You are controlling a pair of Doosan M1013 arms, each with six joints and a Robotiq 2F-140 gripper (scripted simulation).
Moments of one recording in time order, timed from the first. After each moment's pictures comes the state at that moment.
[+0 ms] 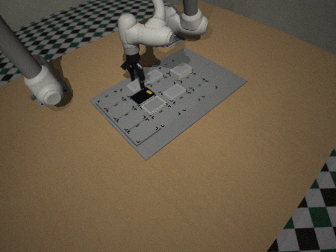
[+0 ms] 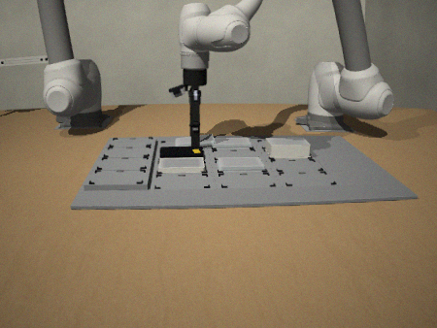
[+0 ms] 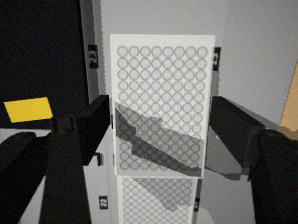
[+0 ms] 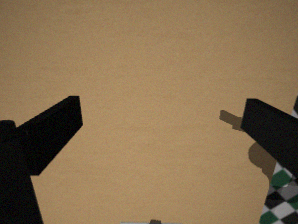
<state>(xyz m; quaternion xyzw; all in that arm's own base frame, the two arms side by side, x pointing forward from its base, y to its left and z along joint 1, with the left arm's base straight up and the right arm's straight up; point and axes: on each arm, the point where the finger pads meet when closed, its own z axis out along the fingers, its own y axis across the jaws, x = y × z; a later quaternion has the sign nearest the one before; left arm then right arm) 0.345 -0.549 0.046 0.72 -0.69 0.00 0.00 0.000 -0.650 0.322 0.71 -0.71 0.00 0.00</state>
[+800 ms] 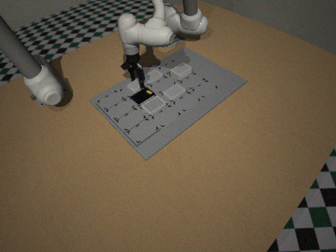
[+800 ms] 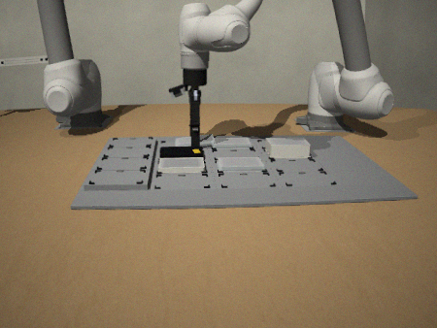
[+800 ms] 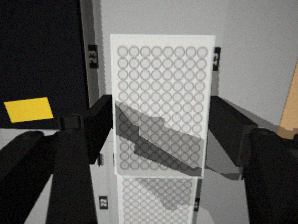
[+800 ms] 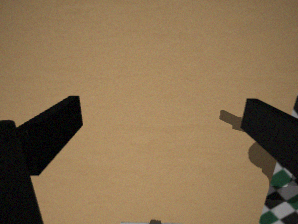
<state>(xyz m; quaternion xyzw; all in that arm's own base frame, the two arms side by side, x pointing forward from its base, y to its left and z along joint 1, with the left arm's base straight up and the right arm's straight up) 0.345 -0.549 0.046 0.72 -0.69 0.00 0.00 0.000 -0.650 0.322 0.71 -0.71 0.00 0.00</state>
